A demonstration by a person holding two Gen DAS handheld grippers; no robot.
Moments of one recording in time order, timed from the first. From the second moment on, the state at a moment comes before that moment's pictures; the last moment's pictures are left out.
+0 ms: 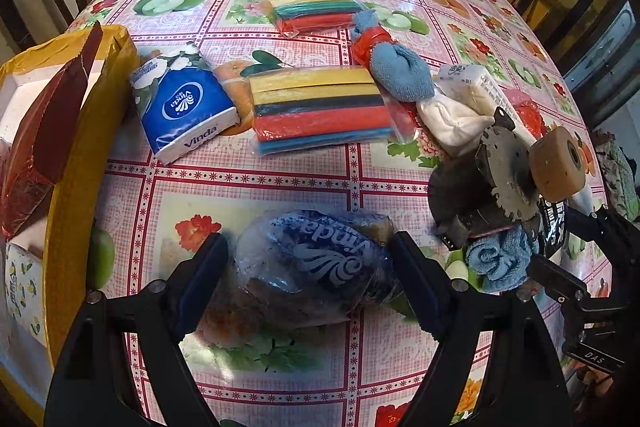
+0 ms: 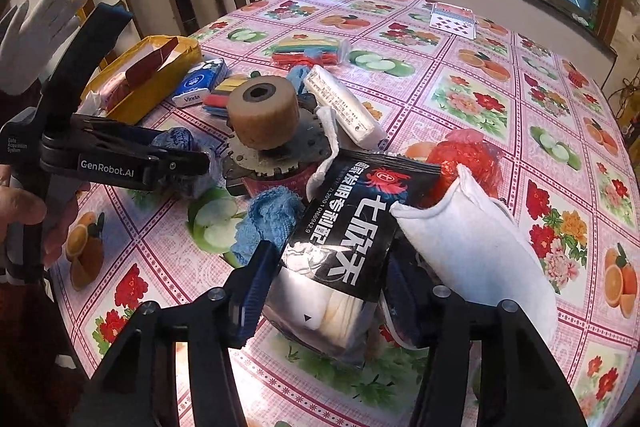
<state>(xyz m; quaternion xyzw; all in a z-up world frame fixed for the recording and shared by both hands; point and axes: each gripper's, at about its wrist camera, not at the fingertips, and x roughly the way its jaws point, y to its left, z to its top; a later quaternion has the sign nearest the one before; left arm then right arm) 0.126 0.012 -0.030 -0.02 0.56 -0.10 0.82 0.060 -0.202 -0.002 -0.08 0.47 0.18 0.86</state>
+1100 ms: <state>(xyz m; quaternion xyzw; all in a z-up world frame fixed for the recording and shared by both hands) 0.078 0.032 0.012 -0.04 0.51 -0.16 0.84 0.001 -0.188 0.074 0.11 0.37 0.31 0.87</state>
